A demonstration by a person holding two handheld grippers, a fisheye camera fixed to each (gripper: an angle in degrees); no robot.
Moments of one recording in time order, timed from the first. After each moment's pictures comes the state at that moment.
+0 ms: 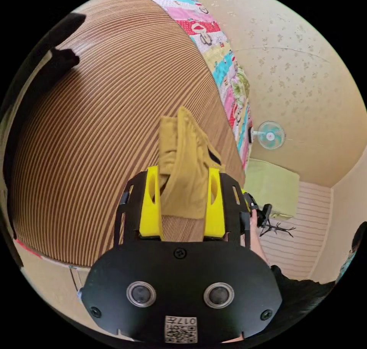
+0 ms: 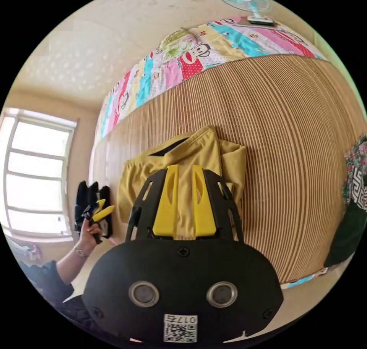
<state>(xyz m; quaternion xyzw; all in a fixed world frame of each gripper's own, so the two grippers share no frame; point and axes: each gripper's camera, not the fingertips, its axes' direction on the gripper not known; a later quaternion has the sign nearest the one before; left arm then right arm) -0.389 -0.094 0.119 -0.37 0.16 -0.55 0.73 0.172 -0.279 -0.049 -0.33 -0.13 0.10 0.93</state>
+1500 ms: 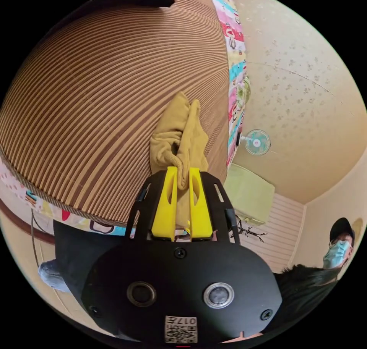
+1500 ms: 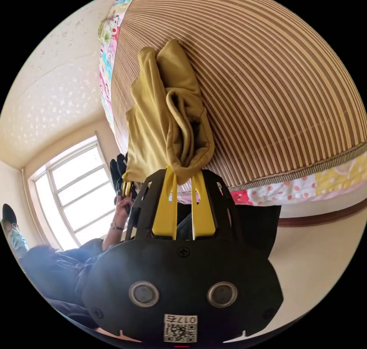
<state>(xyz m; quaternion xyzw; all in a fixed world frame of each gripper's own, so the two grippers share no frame) -0.327 0.085 0.072 -0.30 0.23 -0.61 0.70 0.327 -0.077 -0.144 -0.42 -0.34 0.40 0.74</state>
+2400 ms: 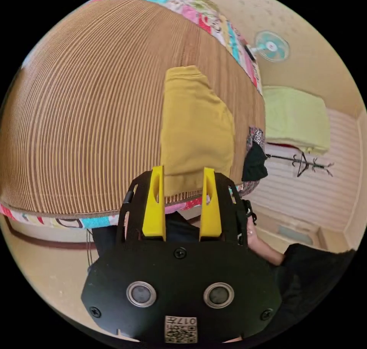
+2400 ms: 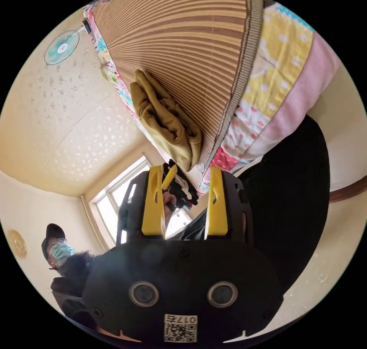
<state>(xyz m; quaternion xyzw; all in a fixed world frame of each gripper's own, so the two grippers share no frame) -0.068 0.130 0.169 -0.50 0.23 -0.40 0.73 0.529 -0.045 -0.111 -0.34 -0.45 0.57 0.60</state>
